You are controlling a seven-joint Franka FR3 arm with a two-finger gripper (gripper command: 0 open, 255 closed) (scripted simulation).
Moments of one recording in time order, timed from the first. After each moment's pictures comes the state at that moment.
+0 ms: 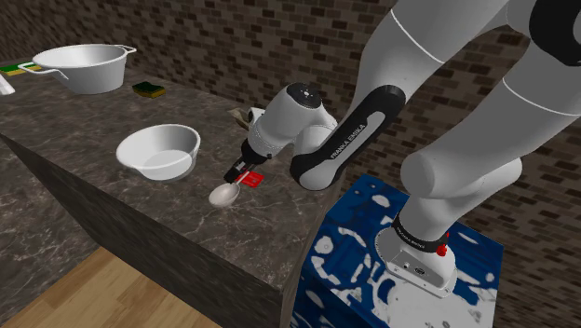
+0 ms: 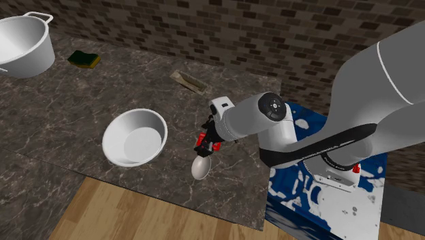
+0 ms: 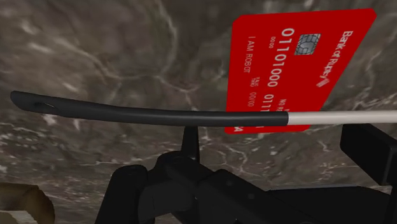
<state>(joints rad) -0.64 -0.17 1.12 -2.72 -0.14 3.22 0.39</state>
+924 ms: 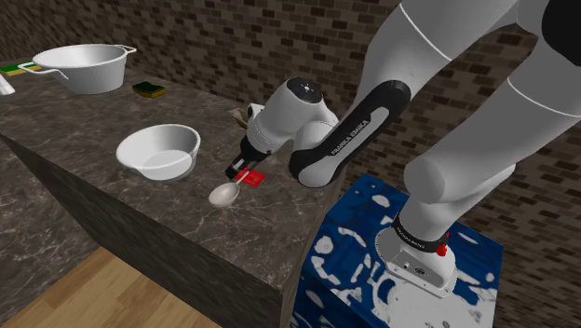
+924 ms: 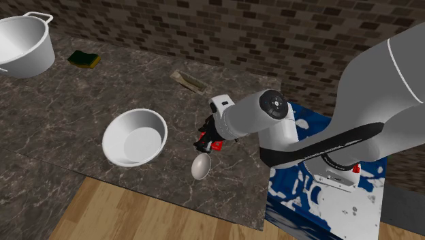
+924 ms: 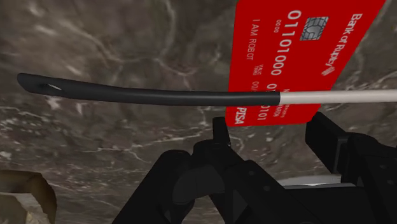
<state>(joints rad) -0.47 -0.18 0.97 -2.72 -0.11 3.18 0.37</state>
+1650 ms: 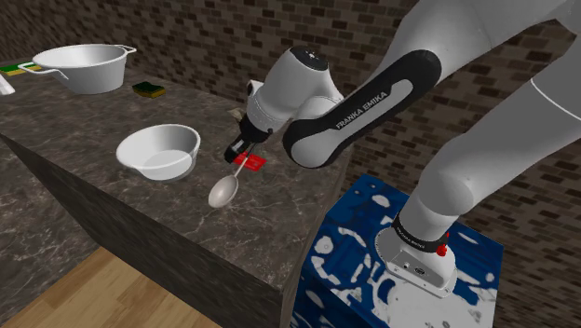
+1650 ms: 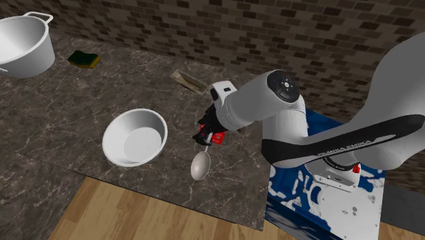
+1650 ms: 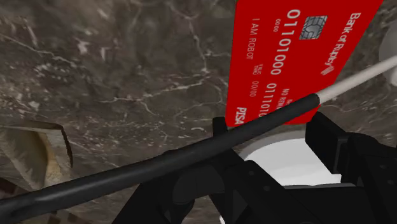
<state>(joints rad) -0.06 -0.31 0.58 -2.69 0.09 3.00 0.19</state>
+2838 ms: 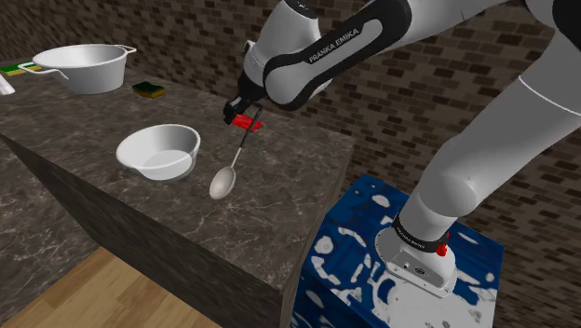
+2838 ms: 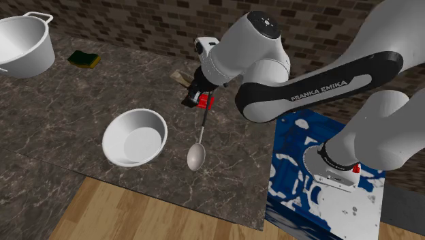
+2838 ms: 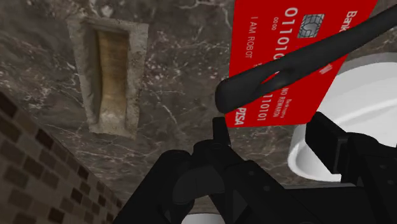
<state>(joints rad) -0.03 -0.23 0.34 -2.48 0.15 2.85 -0.08</state>
